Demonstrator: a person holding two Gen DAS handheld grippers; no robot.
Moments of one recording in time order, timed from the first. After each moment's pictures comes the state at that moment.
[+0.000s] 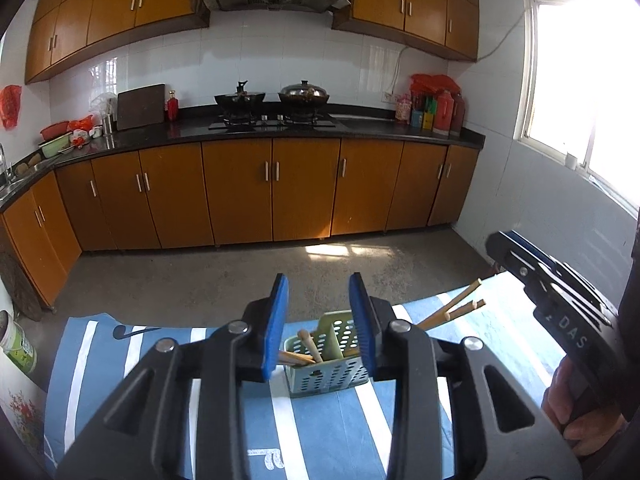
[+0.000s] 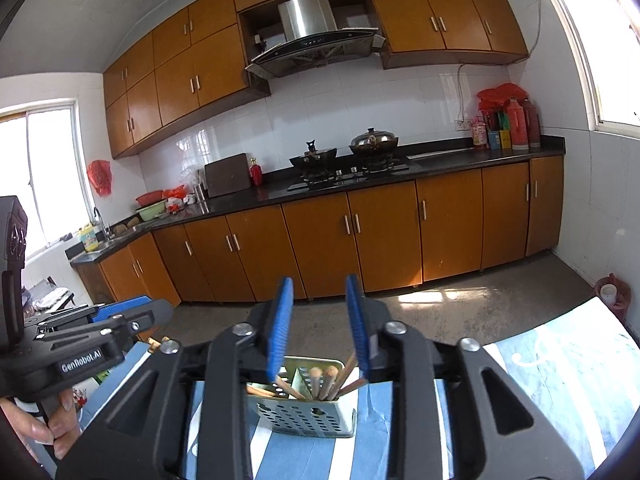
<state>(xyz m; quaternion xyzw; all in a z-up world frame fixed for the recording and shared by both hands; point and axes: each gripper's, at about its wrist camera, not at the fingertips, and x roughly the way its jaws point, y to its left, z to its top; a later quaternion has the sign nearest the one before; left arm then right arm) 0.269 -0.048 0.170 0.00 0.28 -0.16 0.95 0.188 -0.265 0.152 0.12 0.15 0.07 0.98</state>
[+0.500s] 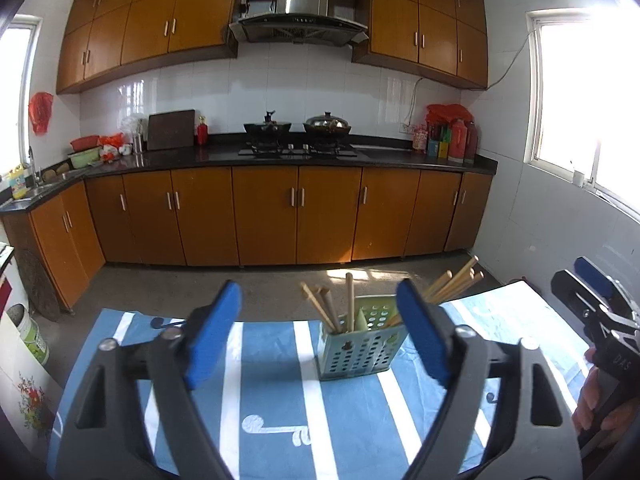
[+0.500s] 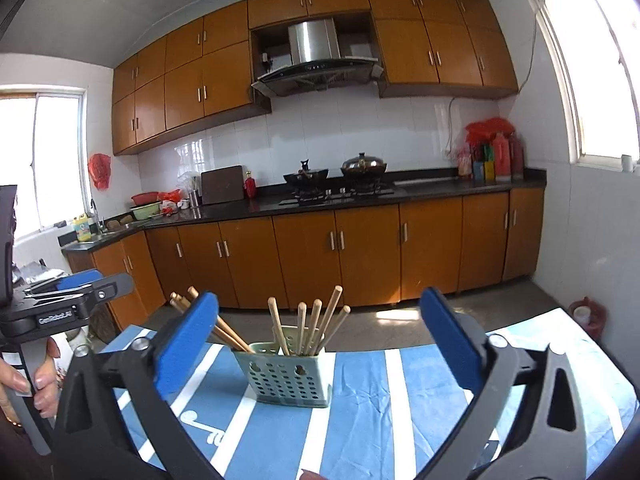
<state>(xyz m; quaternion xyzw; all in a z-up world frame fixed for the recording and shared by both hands) 0.174 -0.002 0.167 0.00 0.21 -0.12 0.97 0.095 -0.257 0.144 0.06 0.11 0.04 0.99</state>
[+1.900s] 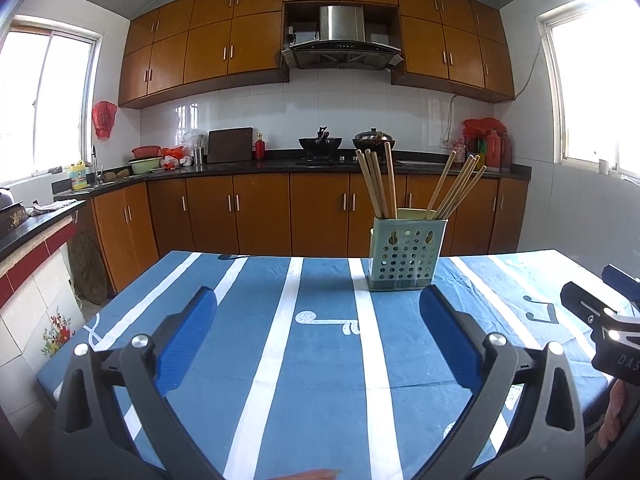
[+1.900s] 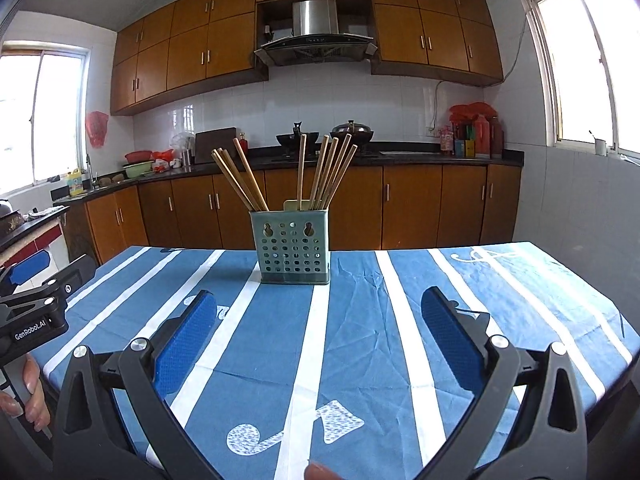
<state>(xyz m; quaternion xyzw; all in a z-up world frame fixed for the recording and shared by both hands) -0.003 0.038 0.039 0.01 0.15 -0.03 0.99 -0.027 -0.203 0.025 0.04 0.15 0.00 0.99</state>
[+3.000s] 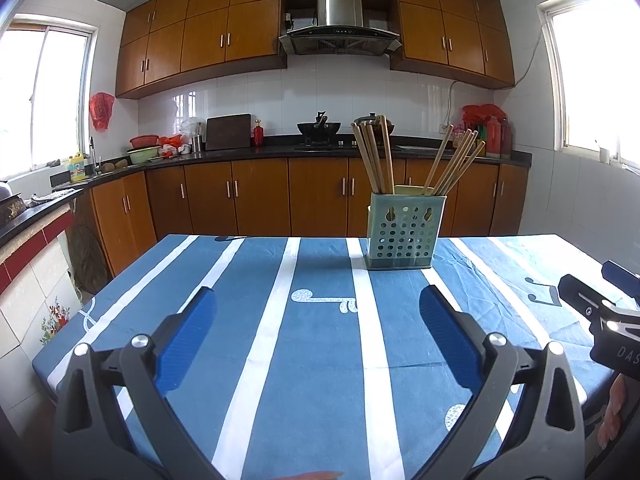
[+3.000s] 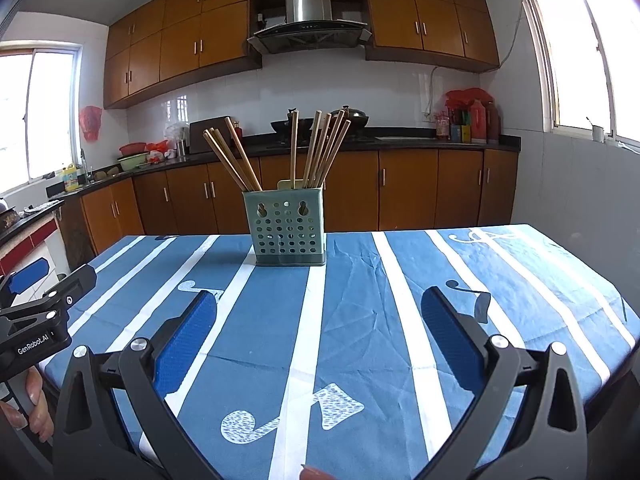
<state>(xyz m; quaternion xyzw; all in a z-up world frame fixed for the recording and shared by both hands) 0.002 0.027 0.019 0.01 0.17 -0.02 0.98 -0.024 -0.206 0.008 0.04 0.17 0.00 0.98</state>
